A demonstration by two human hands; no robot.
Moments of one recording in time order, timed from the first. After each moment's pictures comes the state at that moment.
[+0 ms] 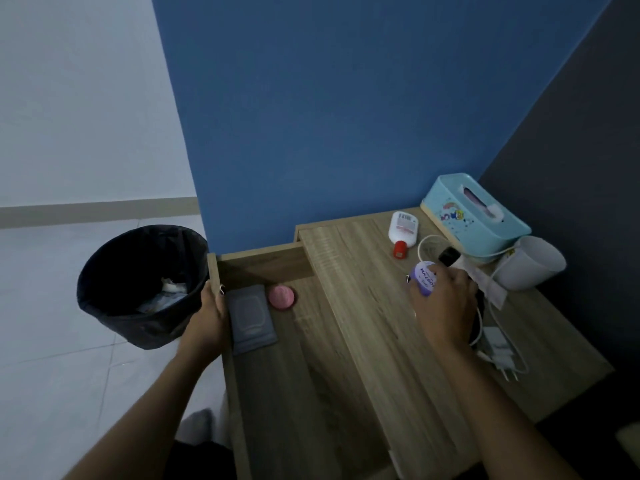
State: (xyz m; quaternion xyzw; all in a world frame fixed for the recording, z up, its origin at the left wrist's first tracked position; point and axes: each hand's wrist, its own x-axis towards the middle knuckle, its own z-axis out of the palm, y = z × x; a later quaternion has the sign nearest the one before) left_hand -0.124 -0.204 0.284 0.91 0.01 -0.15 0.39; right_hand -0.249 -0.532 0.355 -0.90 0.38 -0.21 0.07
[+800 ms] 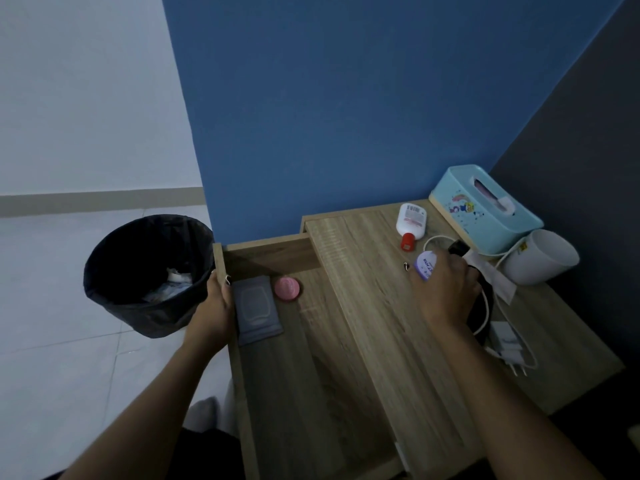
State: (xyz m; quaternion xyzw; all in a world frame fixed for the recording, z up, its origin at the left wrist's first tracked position) left_hand -0.123 -0.202 0.280 0.91 -0.01 -0.15 0.39; right_hand -0.229 -0.528 0.356 -0.90 0.40 -0.16 0.06
